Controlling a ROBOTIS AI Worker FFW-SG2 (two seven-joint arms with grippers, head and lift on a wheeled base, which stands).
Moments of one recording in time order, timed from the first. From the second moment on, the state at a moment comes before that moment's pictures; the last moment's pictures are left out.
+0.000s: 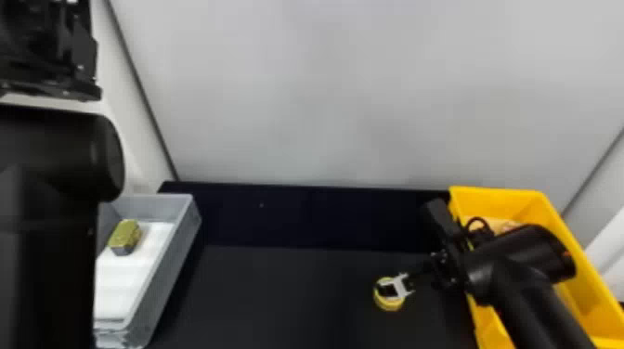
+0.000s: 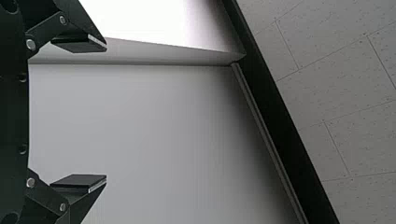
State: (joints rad) left arm -0.45 0.17 0.00 -2.12 -0.25 0.09 0.14; right arm -0.41 -0.09 0.14 -1.12 0.44 0.88 0.84
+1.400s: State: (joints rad) left arm -0.45 0.16 -0.01 -2.12 -0.24 0.07 0.14; right arm -0.44 -0.11 0.23 -0.98 0.46 0.76 0.84
